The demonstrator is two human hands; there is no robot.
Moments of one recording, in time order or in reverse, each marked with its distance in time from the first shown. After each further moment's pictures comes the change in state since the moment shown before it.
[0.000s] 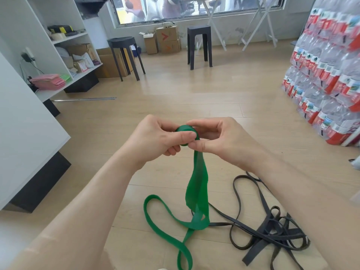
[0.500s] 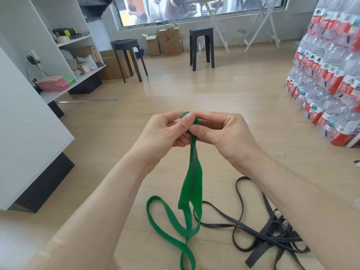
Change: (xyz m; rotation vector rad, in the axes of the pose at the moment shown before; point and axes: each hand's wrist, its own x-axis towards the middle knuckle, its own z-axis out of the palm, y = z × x) left_hand -0.002 0.005 0.012 -0.273 0.011 0.073; right_hand 0.006 -0.002 0.013 0.222 0.231 -0.090
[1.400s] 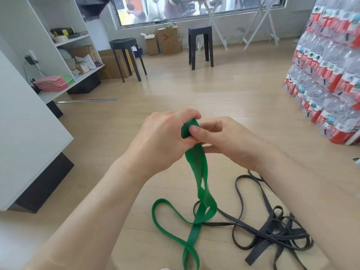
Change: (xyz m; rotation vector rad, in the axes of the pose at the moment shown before) left_hand -0.011 0.009 0.002 0.908 0.159 0.517; right_hand -0.001 -0.011 -0.012 -0.091 -0.312 0.252
